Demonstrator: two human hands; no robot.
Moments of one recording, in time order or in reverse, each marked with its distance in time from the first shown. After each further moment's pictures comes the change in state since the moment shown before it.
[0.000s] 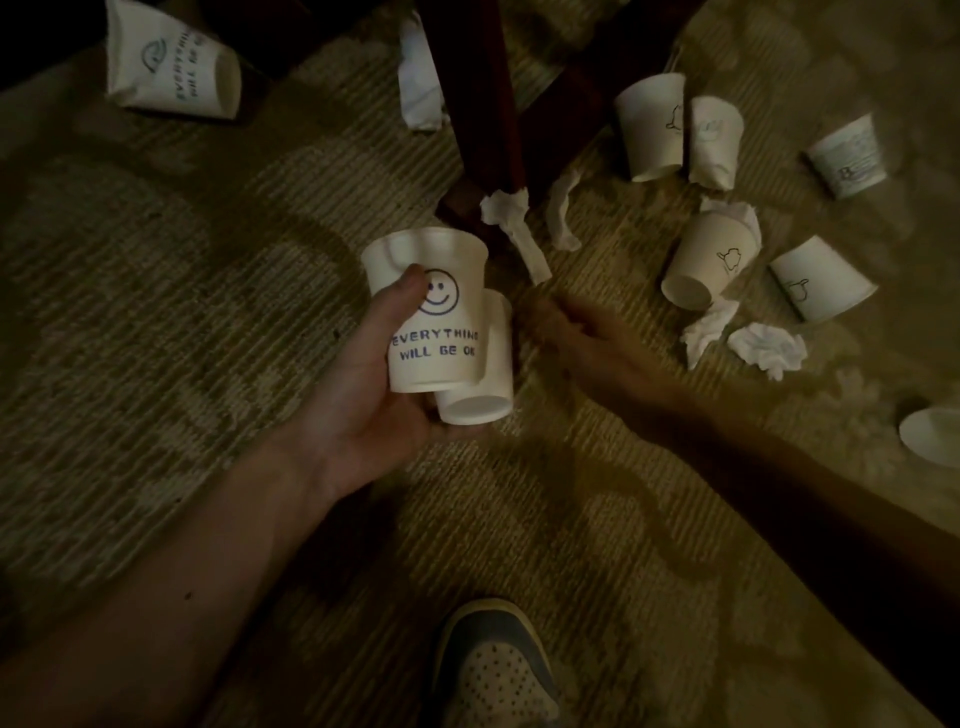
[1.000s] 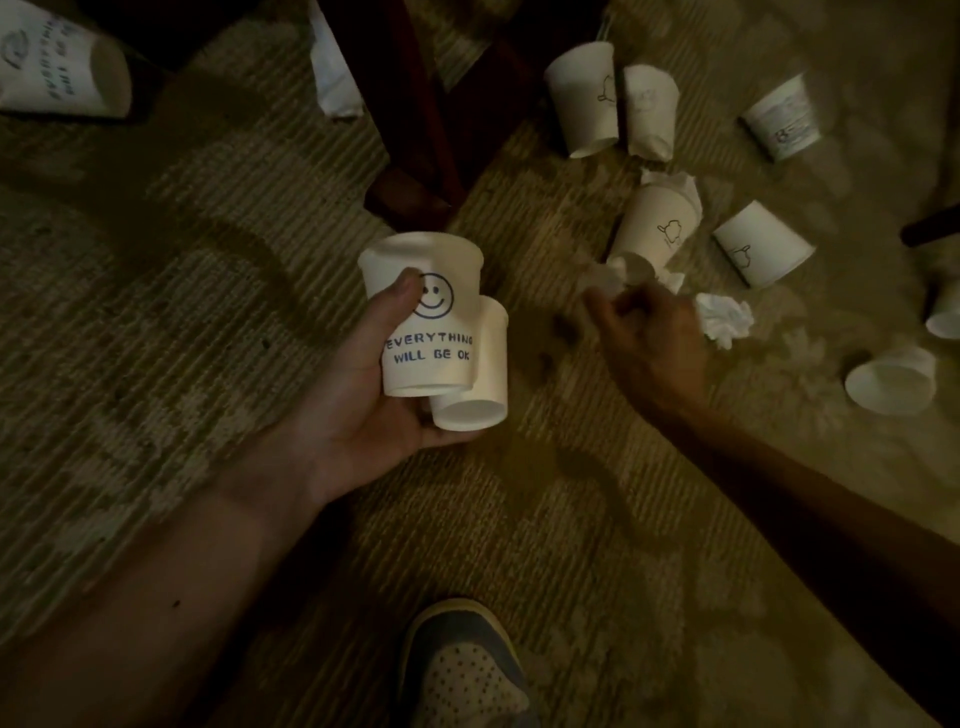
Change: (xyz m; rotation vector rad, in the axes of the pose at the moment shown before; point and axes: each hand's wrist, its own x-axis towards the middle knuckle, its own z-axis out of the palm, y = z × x) left_hand 0.026 -0.015 0.017 0.010 -0.063 -0.126; right_hand 0.001 0.067 -0.055 -0.392 0.606 -0.010
